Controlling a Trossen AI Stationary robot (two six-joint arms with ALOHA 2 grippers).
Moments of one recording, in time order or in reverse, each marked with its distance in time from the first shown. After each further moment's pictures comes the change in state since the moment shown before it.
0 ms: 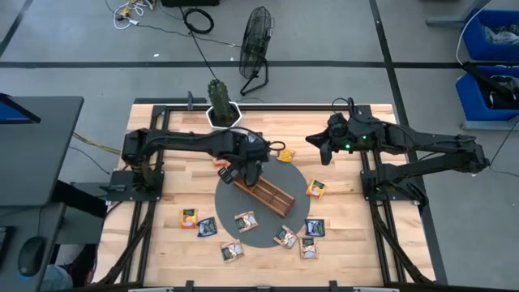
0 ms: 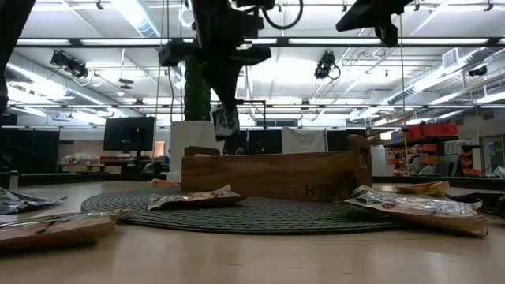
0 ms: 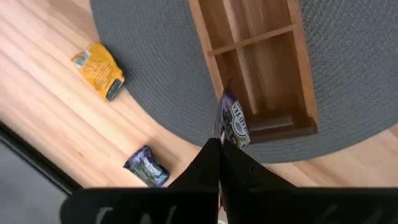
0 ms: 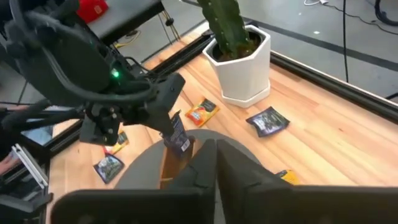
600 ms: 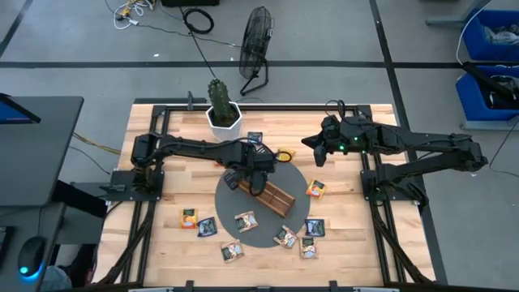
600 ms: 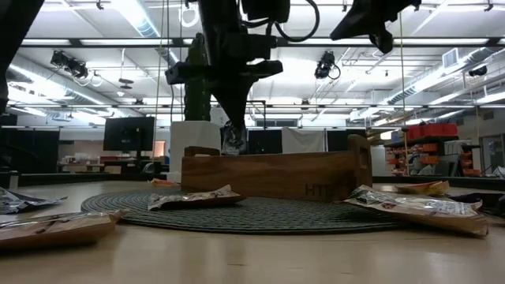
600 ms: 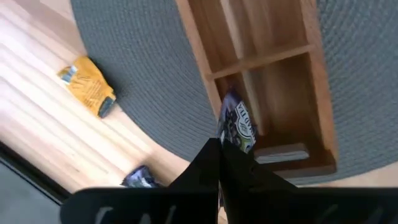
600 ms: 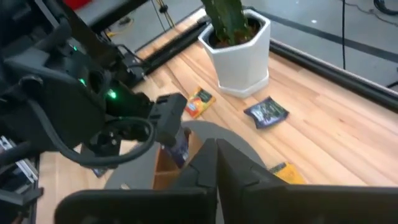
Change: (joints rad) left arm -0.045 0.083 0.000 0.052 -0.050 -0.027; right arm 0.002 0.057 -0.001 0.009 -0.003 0.005
